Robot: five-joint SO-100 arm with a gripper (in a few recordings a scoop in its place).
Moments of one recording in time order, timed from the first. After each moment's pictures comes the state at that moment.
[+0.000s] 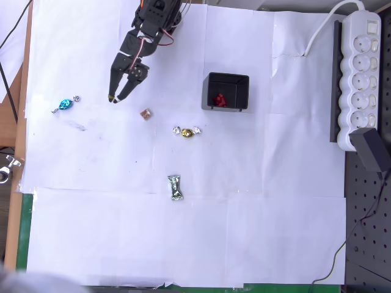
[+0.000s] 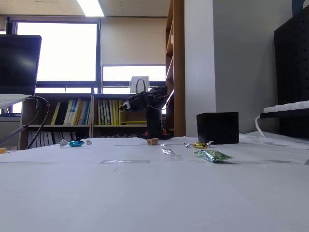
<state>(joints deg) 28.5 40.5 2.0 -14.9 -78.8</state>
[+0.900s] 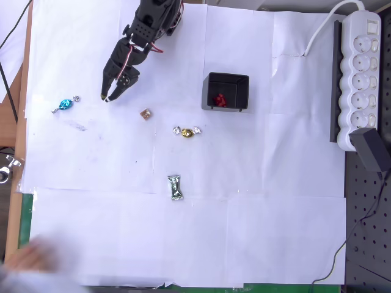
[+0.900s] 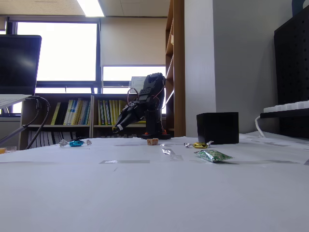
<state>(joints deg) 32.3 65.0 13.9 -20.5 -78.8</state>
